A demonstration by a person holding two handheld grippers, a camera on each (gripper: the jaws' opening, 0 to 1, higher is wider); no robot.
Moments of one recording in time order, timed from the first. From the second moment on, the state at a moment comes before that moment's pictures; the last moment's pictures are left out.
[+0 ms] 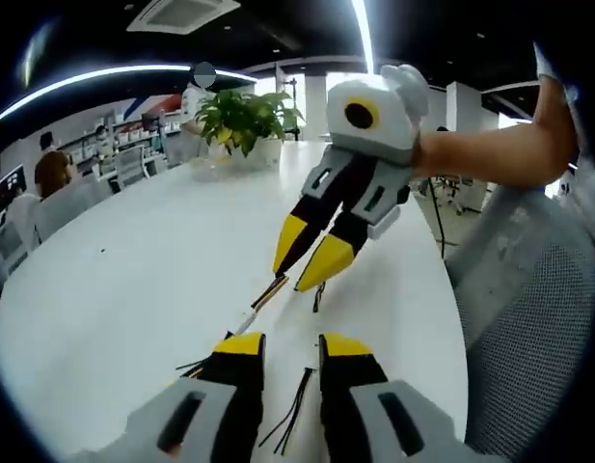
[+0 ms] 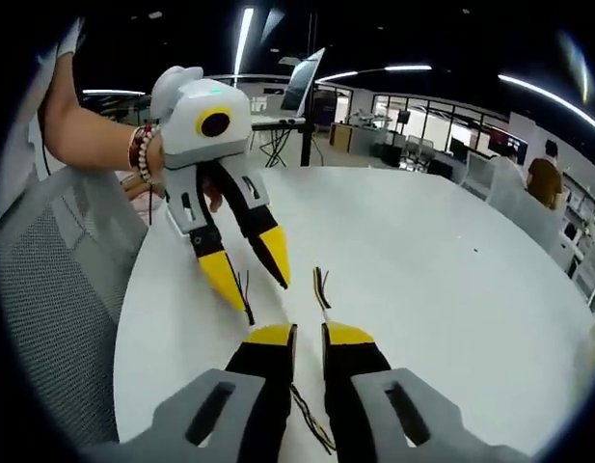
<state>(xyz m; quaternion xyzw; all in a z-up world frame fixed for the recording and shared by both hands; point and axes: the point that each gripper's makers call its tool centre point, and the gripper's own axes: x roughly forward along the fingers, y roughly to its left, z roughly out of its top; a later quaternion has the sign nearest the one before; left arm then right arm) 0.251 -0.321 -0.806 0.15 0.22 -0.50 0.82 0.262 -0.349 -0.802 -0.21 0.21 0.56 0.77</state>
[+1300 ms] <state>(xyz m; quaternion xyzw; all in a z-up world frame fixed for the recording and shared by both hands) 0.243 -0.326 -0.847 0.14 0.25 -0.52 0.80 0.246 -0.361 -0.852 -0.22 0.25 0.58 0.74</state>
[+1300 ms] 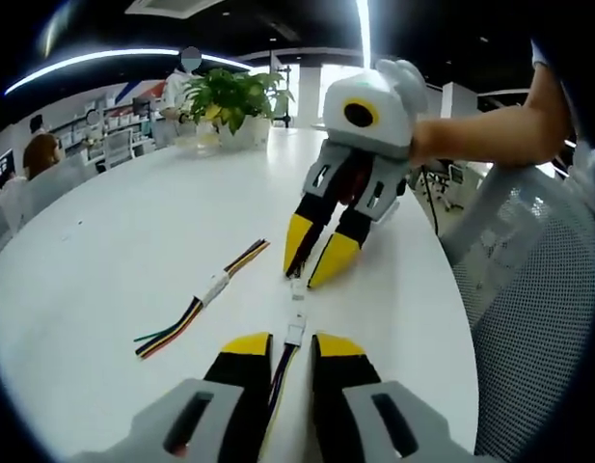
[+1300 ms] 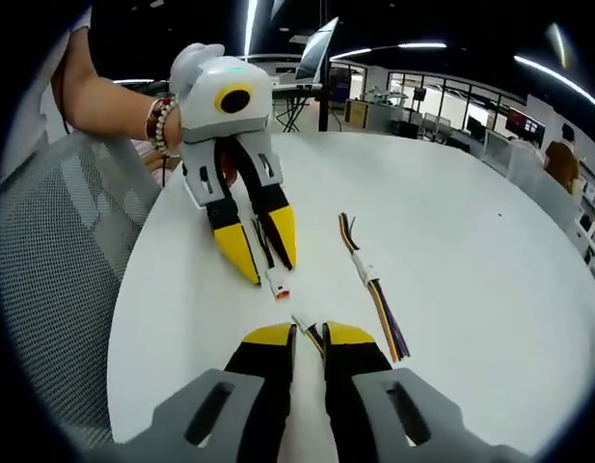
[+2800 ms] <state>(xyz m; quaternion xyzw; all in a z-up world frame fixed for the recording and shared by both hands) 0.251 -0.319 -0.830 0.21 0.22 -0.53 0.79 0.249 -0.339 -0.823 -0.23 0.23 0.58 0.75</state>
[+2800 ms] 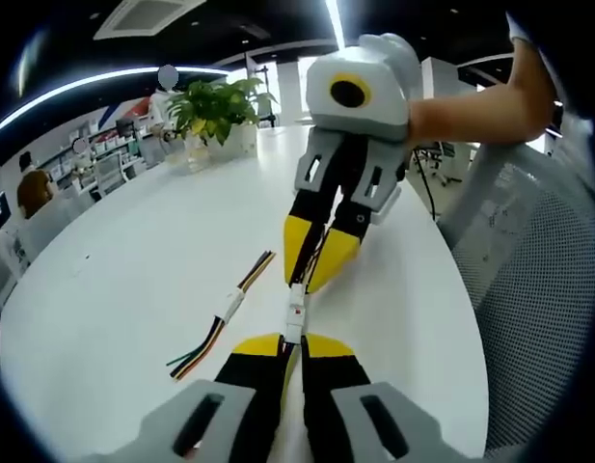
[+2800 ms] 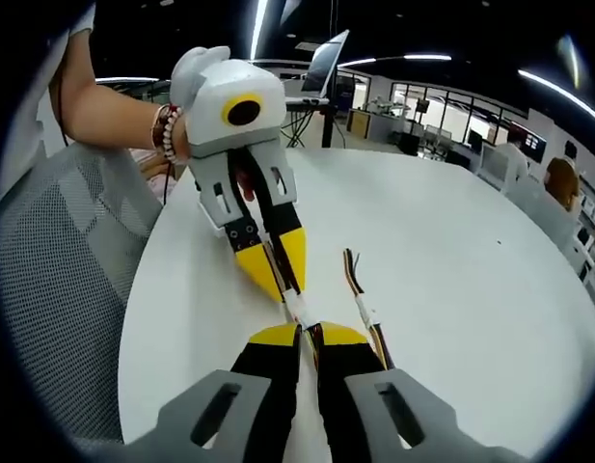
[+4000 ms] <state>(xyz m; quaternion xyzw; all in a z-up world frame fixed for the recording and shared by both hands) 0.249 -0.318 -0.834 0.20 0.23 -0.53 0.79 0.245 -0.339 -0.833 -0.25 0.23 0.58 0.74</state>
